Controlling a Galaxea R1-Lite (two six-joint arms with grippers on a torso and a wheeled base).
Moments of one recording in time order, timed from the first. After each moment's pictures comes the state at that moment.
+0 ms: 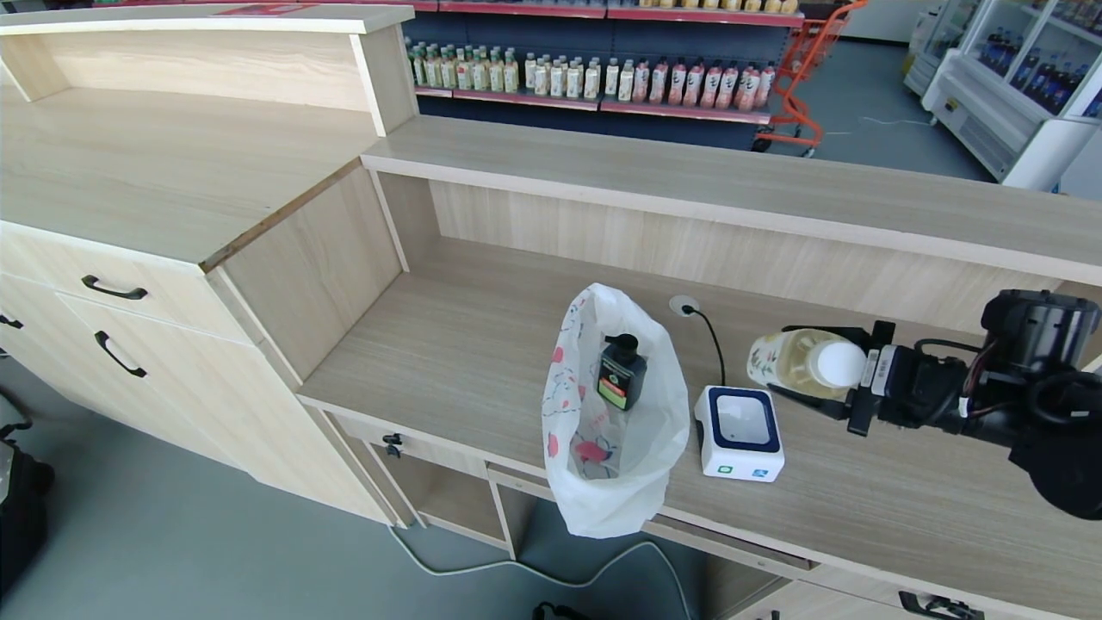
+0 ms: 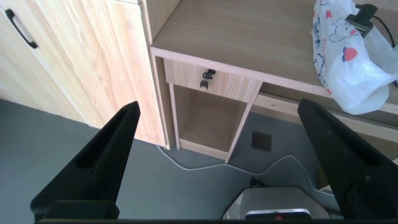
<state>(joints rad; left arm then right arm) -0.01 0.00 0.00 0.01 -0.04 -0.03 -0.02 1.83 -0.64 -1.01 0.86 -1.17</state>
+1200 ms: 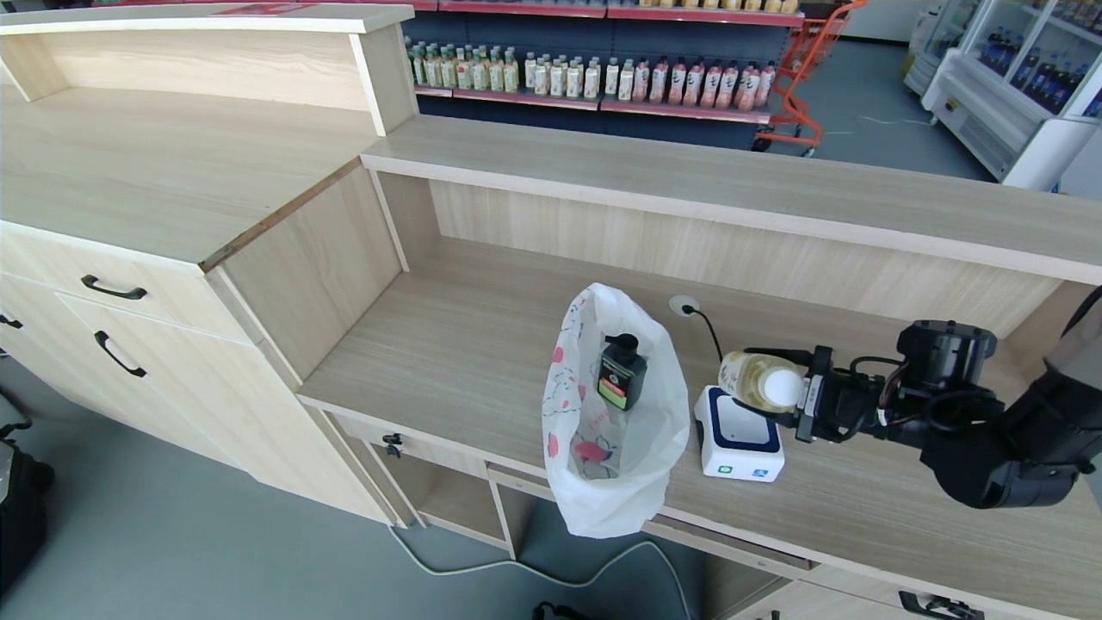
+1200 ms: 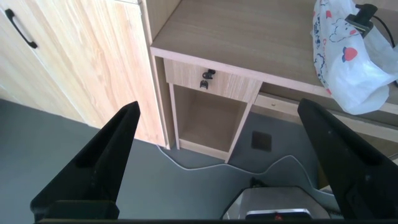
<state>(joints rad) -0.01 0.00 0.00 0.01 -0.04 -0.03 0.00 2.12 -0.75 -1.17 0.86 -1.24</state>
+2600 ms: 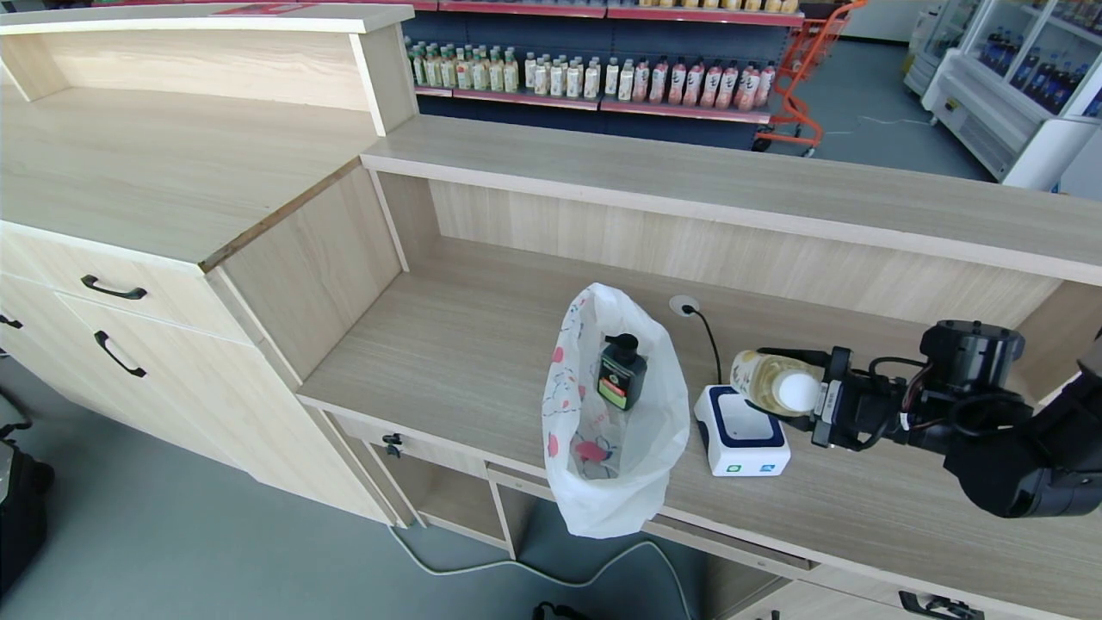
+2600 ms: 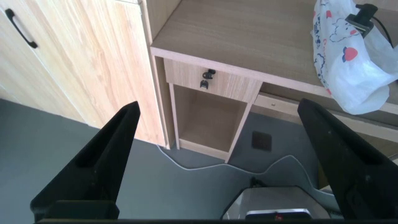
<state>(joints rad) -0.01 0.00 0.00 0.01 -0.04 -0.03 -0.02 2.06 -0.68 -1.17 0.86 -1.27</state>
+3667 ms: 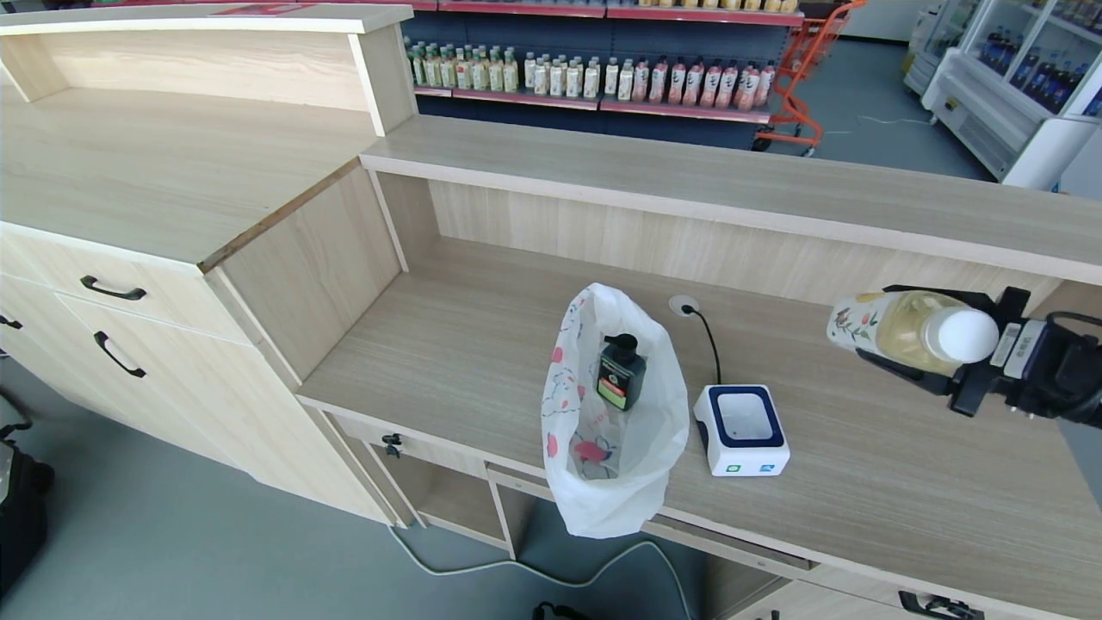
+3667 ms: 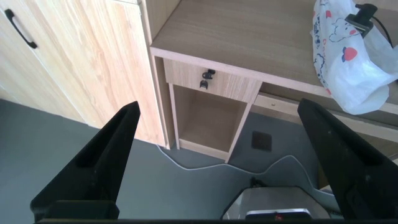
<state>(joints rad) -0.01 0.00 0.00 0.01 -0.04 -0.03 -0.22 1.63 -0.59 -1.04 0.99 -1.14</state>
